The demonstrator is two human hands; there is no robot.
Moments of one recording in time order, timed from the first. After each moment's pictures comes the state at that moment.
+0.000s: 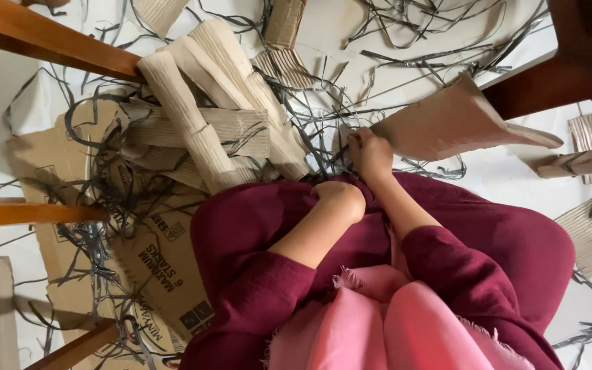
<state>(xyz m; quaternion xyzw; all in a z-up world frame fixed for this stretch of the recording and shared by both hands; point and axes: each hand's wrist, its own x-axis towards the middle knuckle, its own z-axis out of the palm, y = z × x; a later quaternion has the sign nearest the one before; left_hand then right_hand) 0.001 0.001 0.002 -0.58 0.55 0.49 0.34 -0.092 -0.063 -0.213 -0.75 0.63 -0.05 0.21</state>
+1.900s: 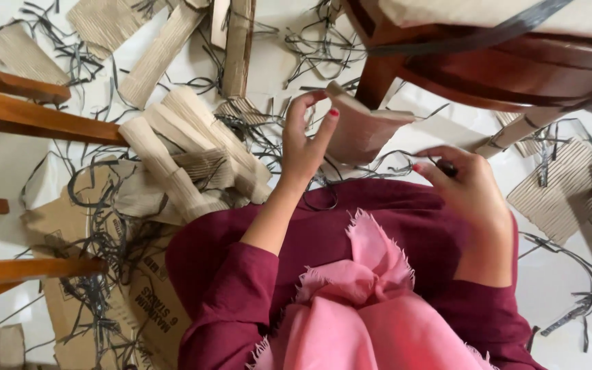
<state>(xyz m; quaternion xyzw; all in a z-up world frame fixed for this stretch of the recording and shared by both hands) -0.079 -0.026 0.083 -0.54 0.54 0.35 -0.54 -0.334 0.012 0.149 -0.57 0.69 -0.18 0.42</state>
